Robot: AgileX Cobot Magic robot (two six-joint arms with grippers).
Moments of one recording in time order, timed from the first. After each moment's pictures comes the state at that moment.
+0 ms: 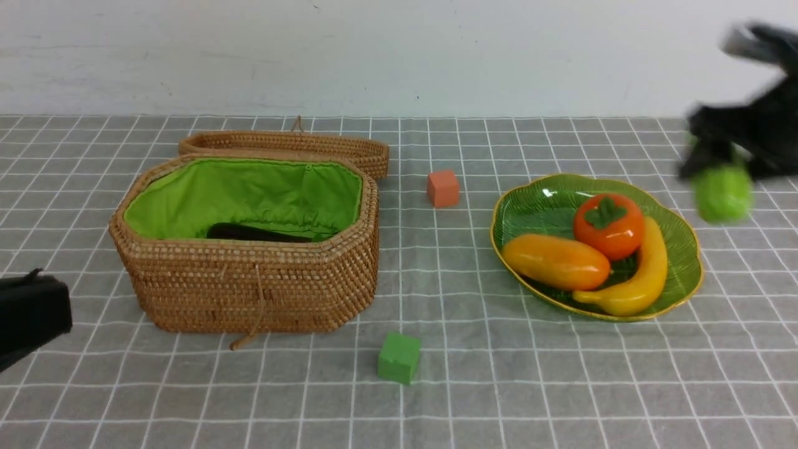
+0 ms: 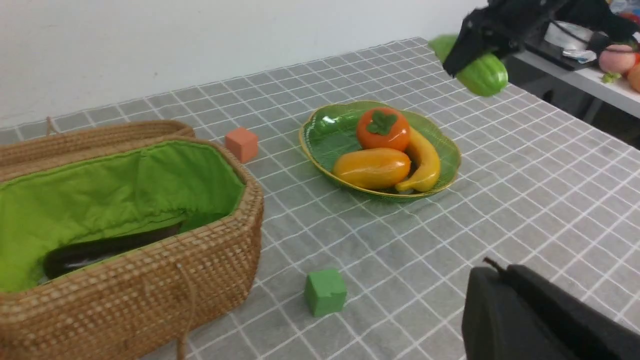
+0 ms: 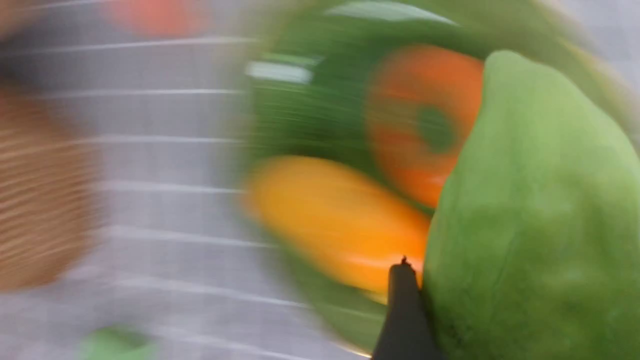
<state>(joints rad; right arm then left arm) 0.05 1.78 -1.72 0.38 1.02 -0.19 -0.72 0.47 -0.79 0.11 0.64 -0.23</state>
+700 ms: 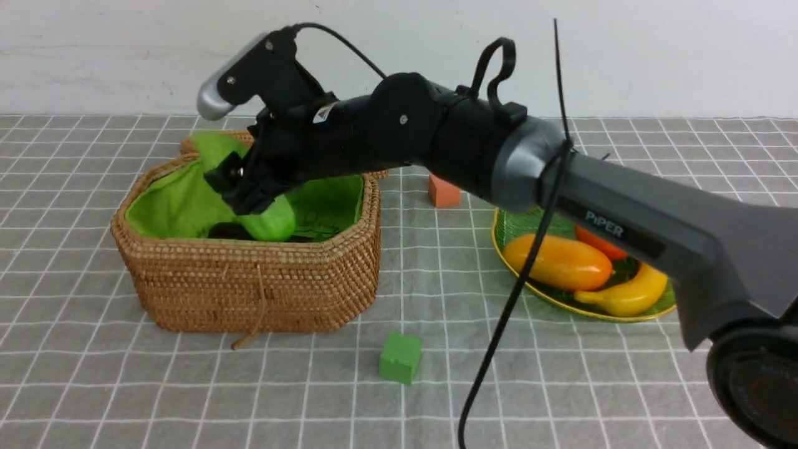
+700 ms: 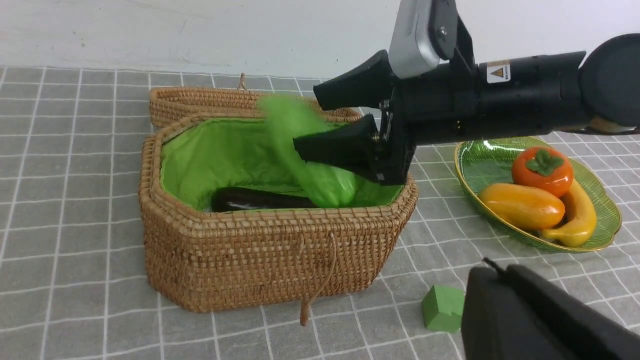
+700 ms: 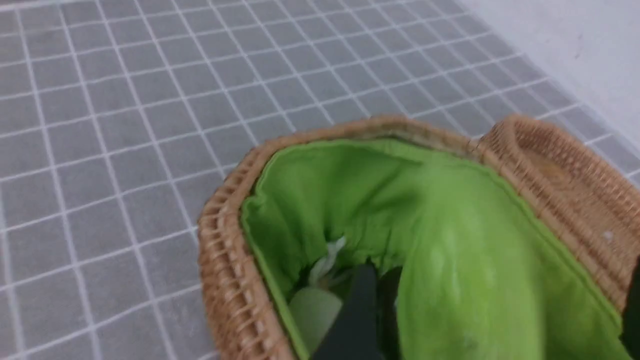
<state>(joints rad) 0.70 2.22 -2.07 0.63 0.43 -0.85 -0.72 0.47 -0.79 0.49 0.75 -0.70</state>
